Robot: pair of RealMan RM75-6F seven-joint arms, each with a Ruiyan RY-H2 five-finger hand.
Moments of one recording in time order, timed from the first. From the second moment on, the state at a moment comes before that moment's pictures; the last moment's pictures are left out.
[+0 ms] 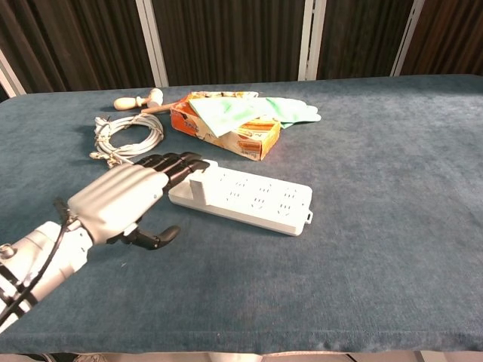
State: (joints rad) left arm -0.49 -1.87 -0.14 -1.19 1.61 1.12 0.33; right arm 0.12 -1.12 0.01 -1.61 -1.58 1.40 0.01
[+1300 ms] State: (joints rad) left arm -0.69 -2.17 -0.21 -0.77 1.48 1.16 0.37; right arm 0.13 -1.08 -0.01 -1.62 -1.58 1.38 0.07
